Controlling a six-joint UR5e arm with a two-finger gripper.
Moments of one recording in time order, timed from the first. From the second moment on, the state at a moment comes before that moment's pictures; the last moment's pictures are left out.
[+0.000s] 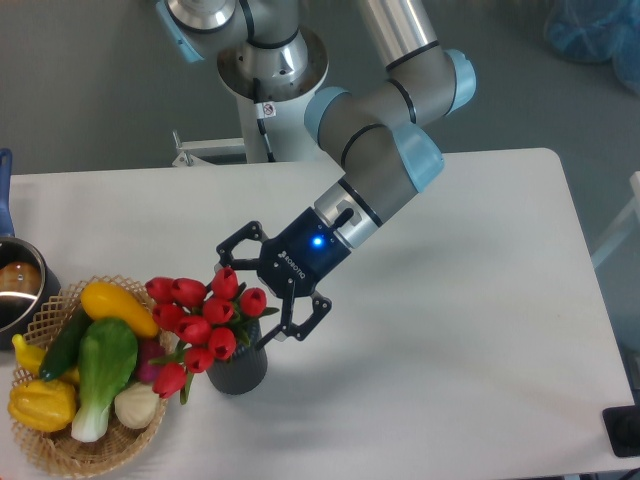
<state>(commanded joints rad) 2.56 -1.88 -1.82 -0.77 0.44 0.93</state>
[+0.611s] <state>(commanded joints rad) 2.68 -1.74 -1.79 -0.77 0.66 0.93</state>
